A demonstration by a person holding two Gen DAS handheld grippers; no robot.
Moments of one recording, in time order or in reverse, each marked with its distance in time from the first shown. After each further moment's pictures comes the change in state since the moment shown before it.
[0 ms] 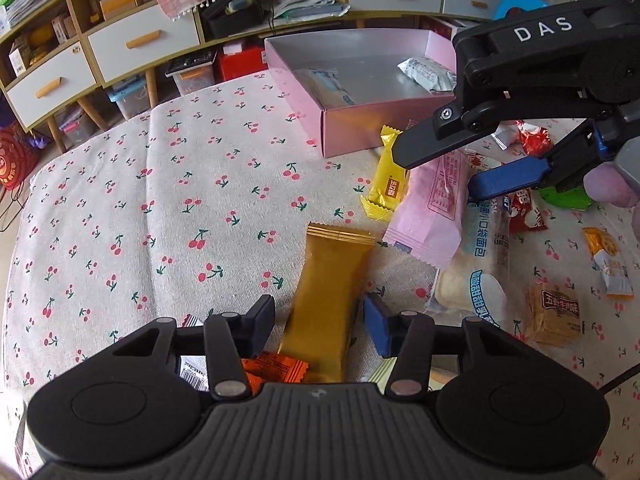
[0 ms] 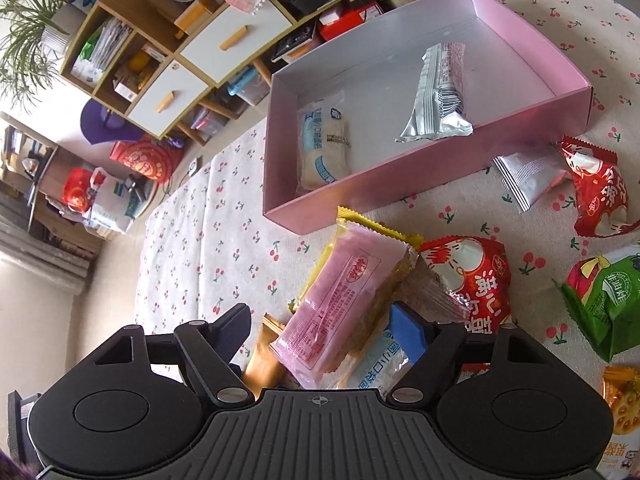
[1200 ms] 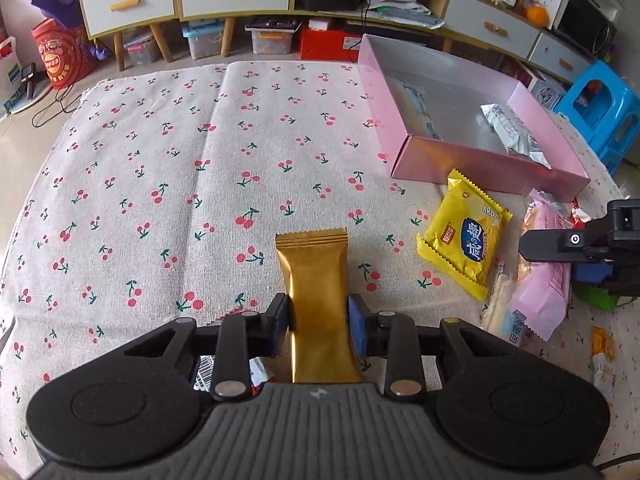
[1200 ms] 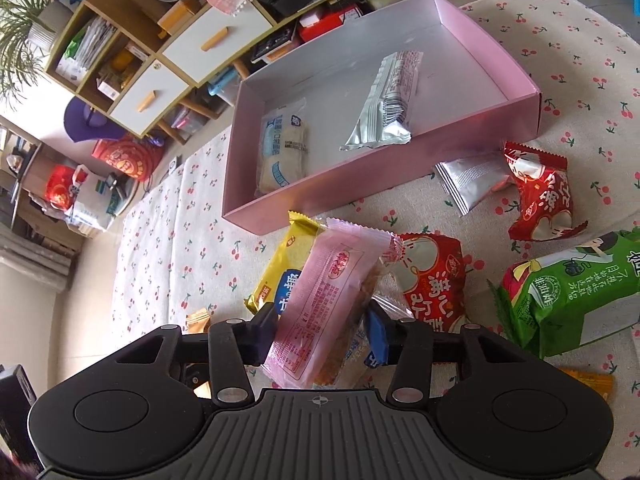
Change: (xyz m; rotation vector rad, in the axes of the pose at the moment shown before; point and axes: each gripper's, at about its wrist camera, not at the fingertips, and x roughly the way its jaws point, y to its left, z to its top) left arm -0.005 0.025 0.013 -0.336 0.047 0.046; right arm -0.023 -0.025 0.003 -0.009 0.006 -0.050
